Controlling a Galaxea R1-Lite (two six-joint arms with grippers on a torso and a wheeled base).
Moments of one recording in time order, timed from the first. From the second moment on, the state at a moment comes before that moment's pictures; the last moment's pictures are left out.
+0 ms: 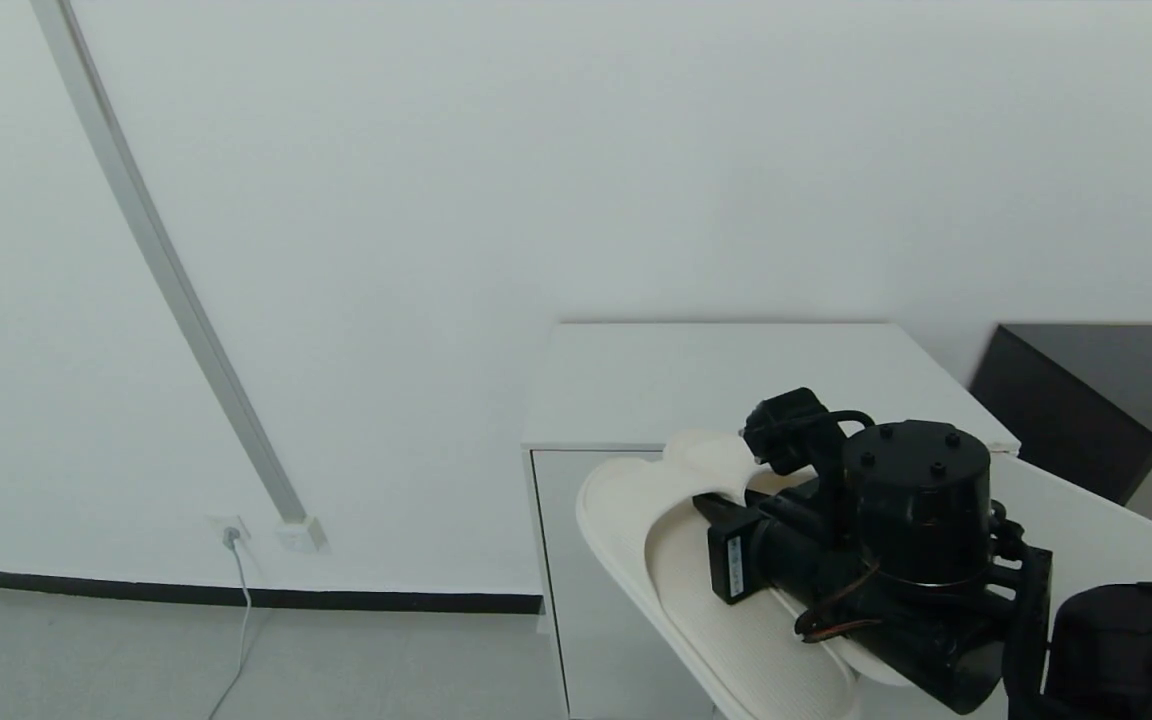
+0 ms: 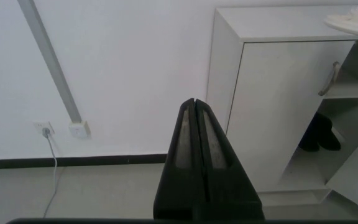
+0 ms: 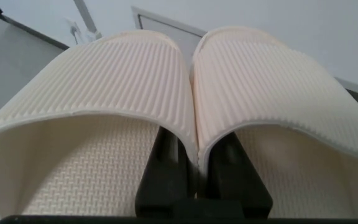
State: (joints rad) left arm 0.00 0.00 0.00 0.00 -0.02 0.01; right arm 0.84 1.78 -0.71 -0.81 -0.32 0.13
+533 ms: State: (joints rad) left arm 0.00 0.00 0.00 0.00 -0.02 0.01; right arm 0.85 1.78 -0.70 -0.81 -0.32 0.13
